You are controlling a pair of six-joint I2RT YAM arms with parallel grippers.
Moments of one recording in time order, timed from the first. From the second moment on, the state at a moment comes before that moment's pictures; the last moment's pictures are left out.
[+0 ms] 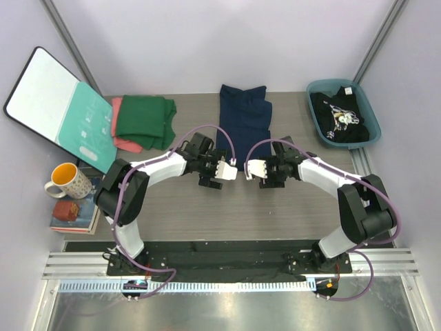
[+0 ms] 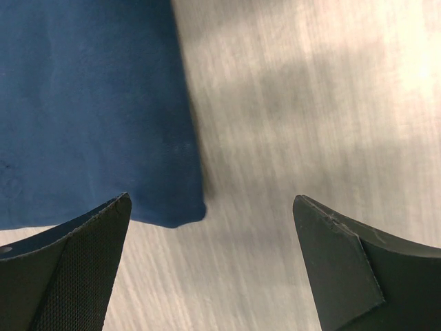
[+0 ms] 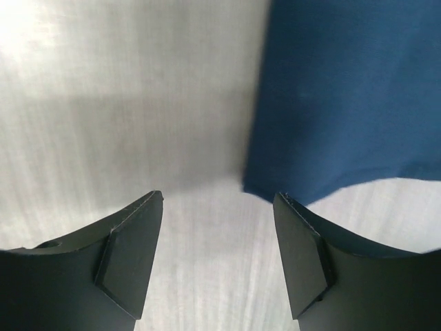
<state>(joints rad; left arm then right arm) -0.58 1.80 1.11 -0.28 0.45 1.22 0.38 1.53 0.88 -0.42 -0.27 -1.27</state>
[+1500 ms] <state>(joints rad) -0.58 1.89 1.19 -0.24 0.38 1.21 0.36 1.69 0.96 -0.33 -0.27 -1.33</state>
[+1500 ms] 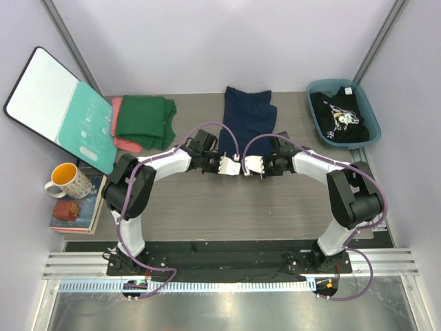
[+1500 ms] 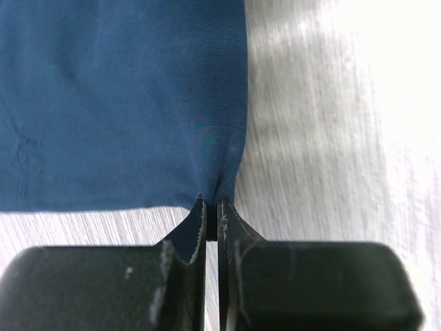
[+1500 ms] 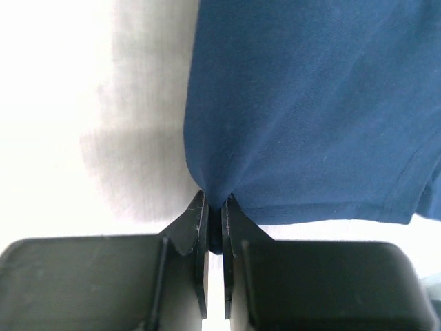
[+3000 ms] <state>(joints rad) -0.56 1.48 1.25 -0.70 0.64 1.18 0.41 1.36 1.19 -0.90 -0.37 -1.36</state>
